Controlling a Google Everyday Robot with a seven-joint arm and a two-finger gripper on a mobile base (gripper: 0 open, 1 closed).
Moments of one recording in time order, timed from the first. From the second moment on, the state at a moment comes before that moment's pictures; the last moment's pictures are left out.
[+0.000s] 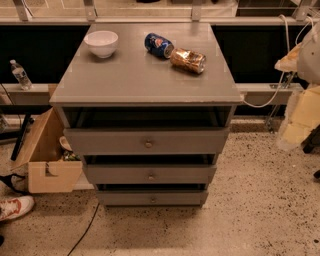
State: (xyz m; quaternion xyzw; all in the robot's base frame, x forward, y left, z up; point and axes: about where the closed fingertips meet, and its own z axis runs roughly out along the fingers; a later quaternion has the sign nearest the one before) arm 0.438 -0.216 0.977 -0.60 0.78 -0.04 0.16
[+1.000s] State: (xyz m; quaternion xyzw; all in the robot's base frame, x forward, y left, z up) arm 0.413 -0.172 0.875 -0.60 0.78 0.03 0.14
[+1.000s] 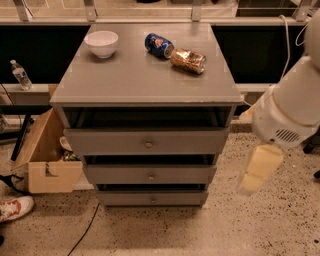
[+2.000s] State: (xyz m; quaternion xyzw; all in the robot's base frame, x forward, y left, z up) arm 0.394 -0.133 0.802 -0.61 0.78 0.07 0.12
